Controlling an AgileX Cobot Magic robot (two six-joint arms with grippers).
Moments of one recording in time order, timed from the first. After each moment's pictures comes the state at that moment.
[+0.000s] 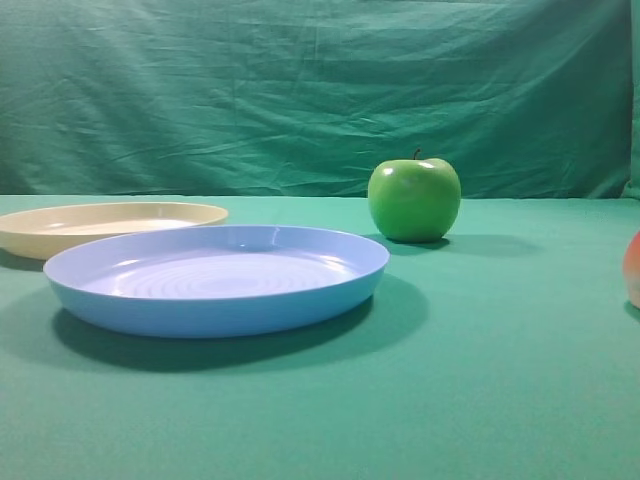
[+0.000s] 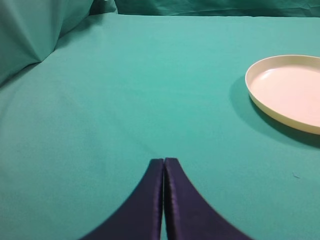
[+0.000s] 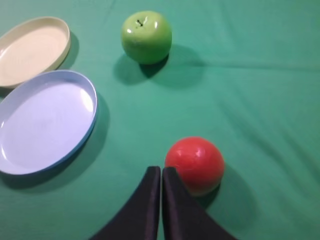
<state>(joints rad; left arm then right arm) 0.05 -0.02 0.01 0.33 0.38 -0.33 0.09 0.64 -0.47 0.52 0.75 -0.49</state>
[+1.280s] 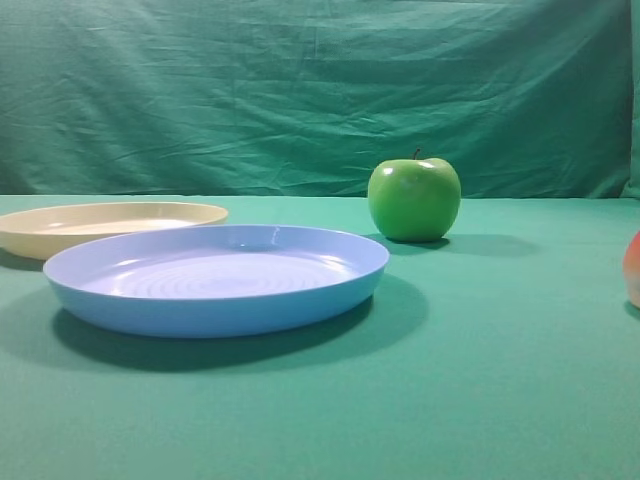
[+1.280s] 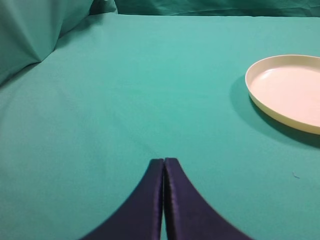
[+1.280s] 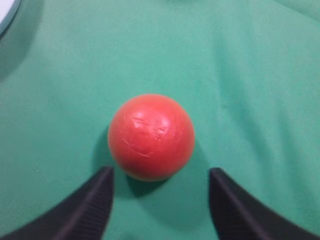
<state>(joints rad) 0.05 -0.02 0.01 0.33 0.38 -0.33 0.25 1.10 -0.55 0.21 0.62 -0.47</state>
